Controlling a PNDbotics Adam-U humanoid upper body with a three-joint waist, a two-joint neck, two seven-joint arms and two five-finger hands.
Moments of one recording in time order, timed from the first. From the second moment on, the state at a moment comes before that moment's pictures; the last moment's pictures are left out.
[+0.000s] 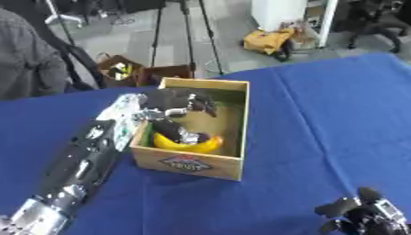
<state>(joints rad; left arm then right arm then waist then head) -1.01 0.27 -0.01 -0.95 -1.12 -0.73 -0.29 -0.15 -0.29 0.17 -1.77 -0.37 0.06 0.26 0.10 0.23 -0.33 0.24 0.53</state>
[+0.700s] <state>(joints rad) -0.68 0.24 0.15 -1.26 -0.90 -0.73 -0.07 -0.15 -0.29 0.14 -1.78 -0.37 0.04 0.23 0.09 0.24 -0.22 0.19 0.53</state>
